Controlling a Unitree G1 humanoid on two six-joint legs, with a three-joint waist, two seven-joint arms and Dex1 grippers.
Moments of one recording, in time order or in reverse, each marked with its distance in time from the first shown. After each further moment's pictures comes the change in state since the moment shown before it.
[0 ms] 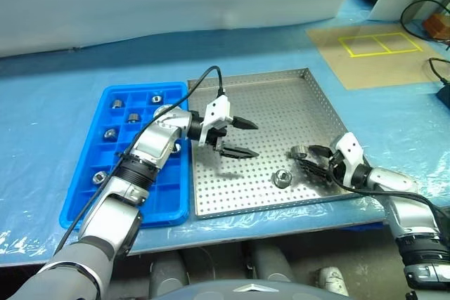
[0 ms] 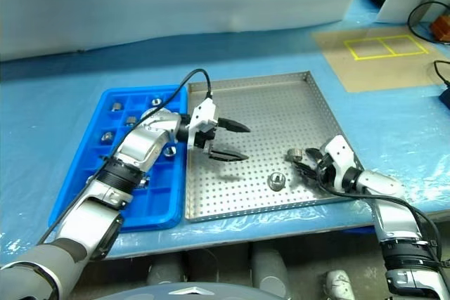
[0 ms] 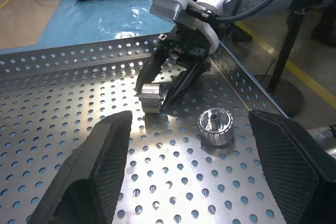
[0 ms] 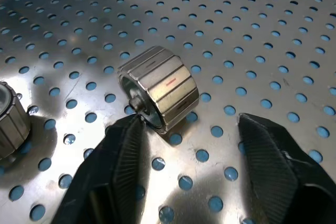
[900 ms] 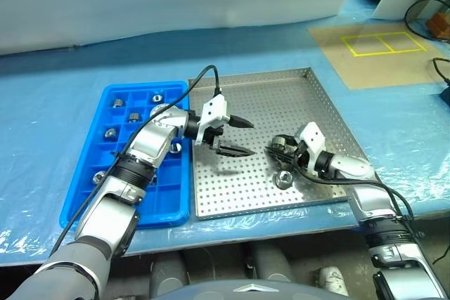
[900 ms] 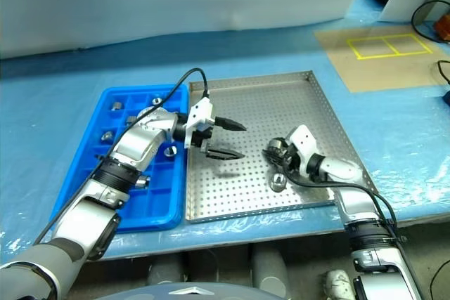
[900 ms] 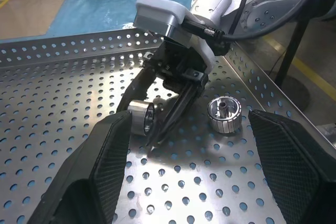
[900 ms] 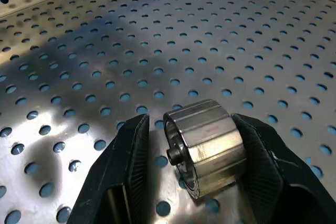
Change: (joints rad) left arm 0.000 0.021 0.001 0.000 0.005 0.000 0.009; right arm -0.149 0.138 0.150 0.024 -0.057 -0.029 -0.055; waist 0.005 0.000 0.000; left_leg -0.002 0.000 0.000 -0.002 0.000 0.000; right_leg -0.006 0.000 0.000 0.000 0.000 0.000
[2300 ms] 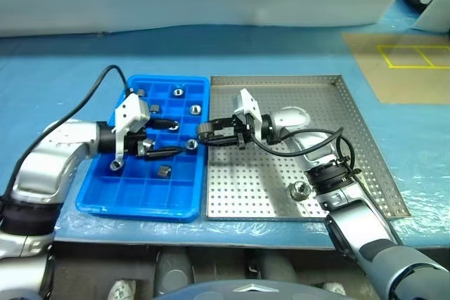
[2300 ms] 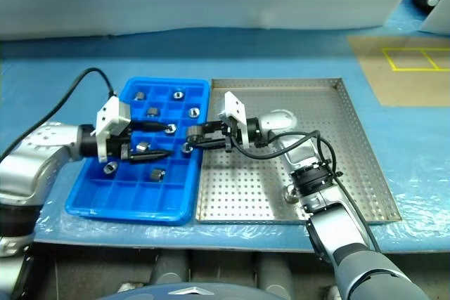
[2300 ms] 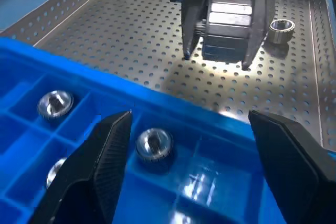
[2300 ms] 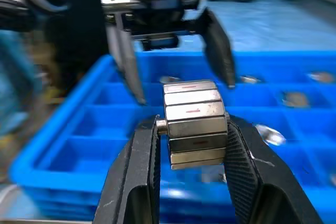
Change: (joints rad) left arm 0.454 0.479 0.379 -0.622 -0.218 0.437 0.151; right arm -0.441 0.211 0.249 0.028 0.154 0.163 0.495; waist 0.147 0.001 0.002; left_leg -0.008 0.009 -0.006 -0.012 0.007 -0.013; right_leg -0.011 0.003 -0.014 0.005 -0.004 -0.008
